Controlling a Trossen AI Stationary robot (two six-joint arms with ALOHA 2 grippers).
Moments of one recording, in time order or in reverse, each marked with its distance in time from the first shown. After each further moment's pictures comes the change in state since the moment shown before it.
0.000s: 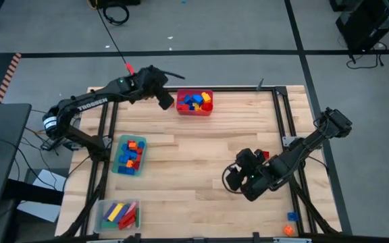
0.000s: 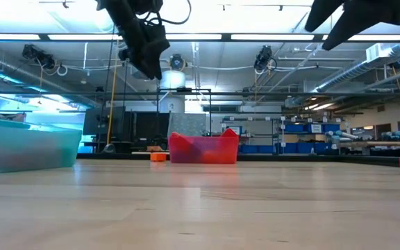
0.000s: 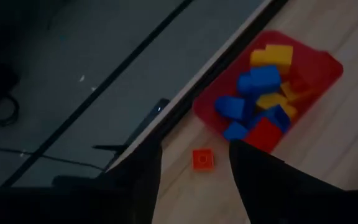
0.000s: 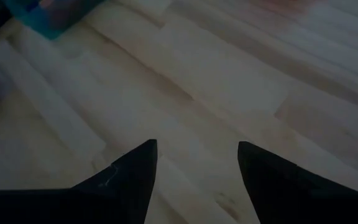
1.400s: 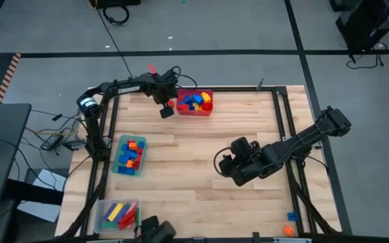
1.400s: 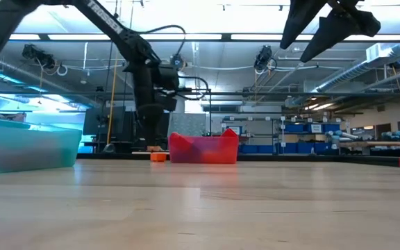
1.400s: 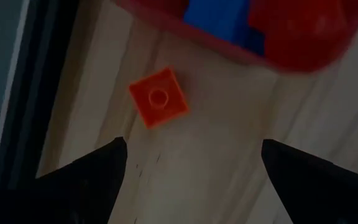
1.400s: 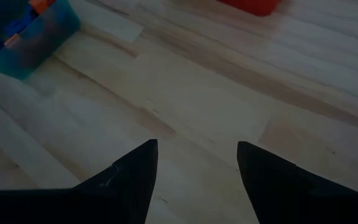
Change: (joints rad) left arm 0.194 0.451 0.040 -0.093 0.359 0.377; right arm -0.152 0.000 0.000 0.021 -0.008 -0.026
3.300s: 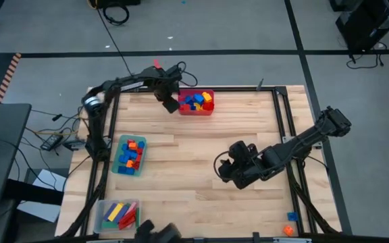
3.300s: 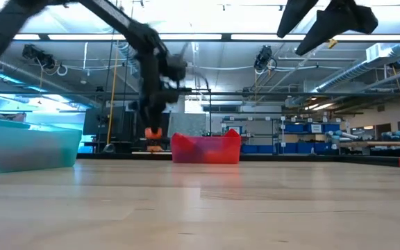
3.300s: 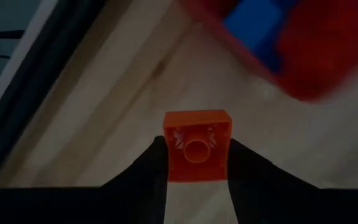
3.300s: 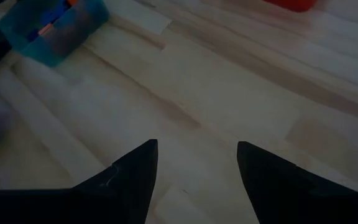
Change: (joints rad) left arm -0.023 0.083 0.220 -0.239 -0.032 -0.353; right arm 0.029 0.000 0.000 0.083 -0.023 -0.063
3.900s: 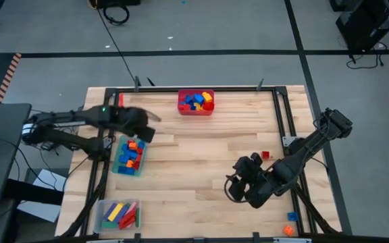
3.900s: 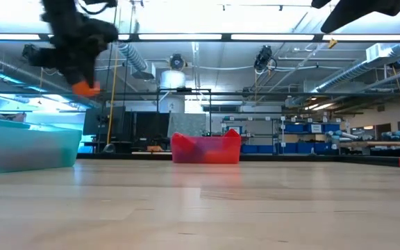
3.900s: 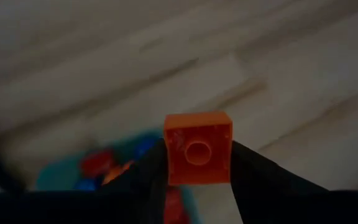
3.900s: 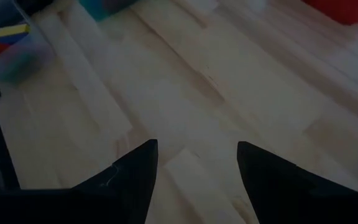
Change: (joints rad) left arm -0.496 -0.856 -0.587 -0.055 -0.111 -0.959; right arm 0.181 0.000 0.000 0.003 0.045 -0.110
